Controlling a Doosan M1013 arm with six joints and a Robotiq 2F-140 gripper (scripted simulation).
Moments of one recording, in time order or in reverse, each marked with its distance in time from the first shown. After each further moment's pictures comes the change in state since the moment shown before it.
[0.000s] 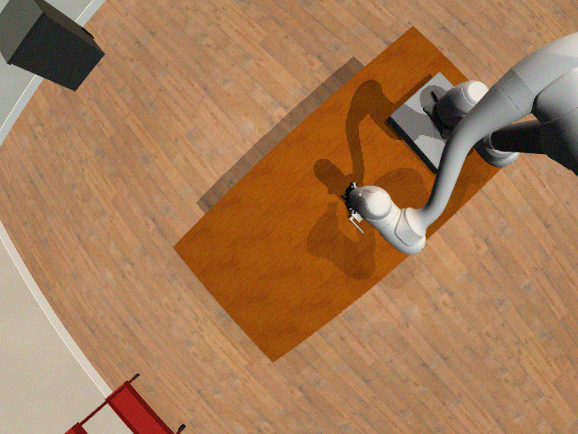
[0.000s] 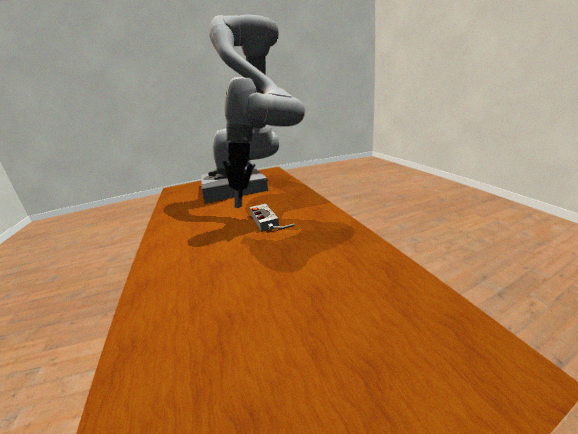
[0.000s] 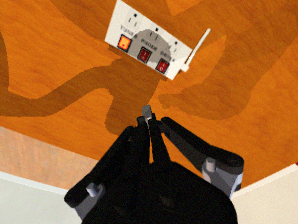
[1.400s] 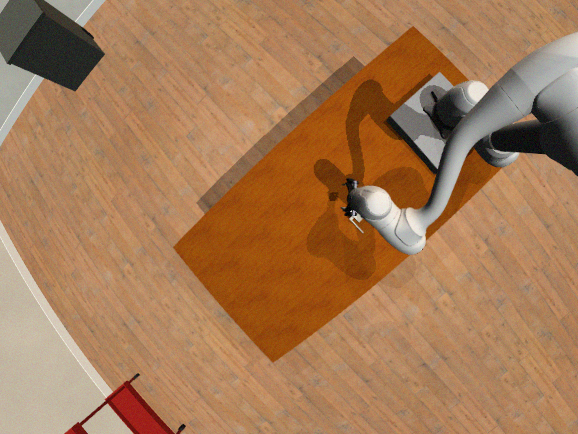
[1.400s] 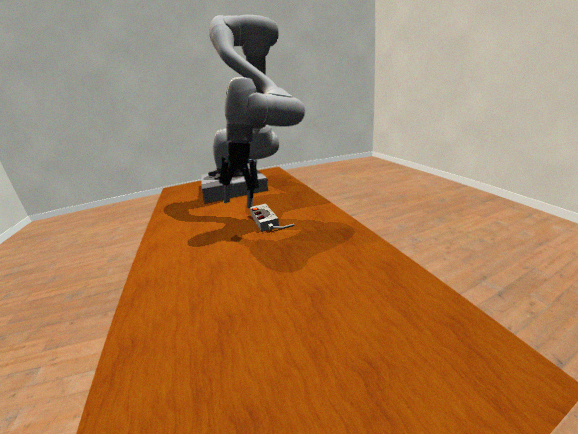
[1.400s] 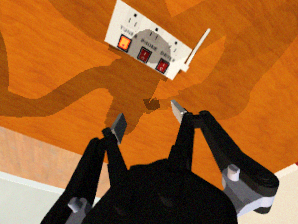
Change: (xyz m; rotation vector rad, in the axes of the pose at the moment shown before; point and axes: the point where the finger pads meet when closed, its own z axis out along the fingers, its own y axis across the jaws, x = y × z) arm 0.000 0.000 0.000 0.000 0.000 0.000
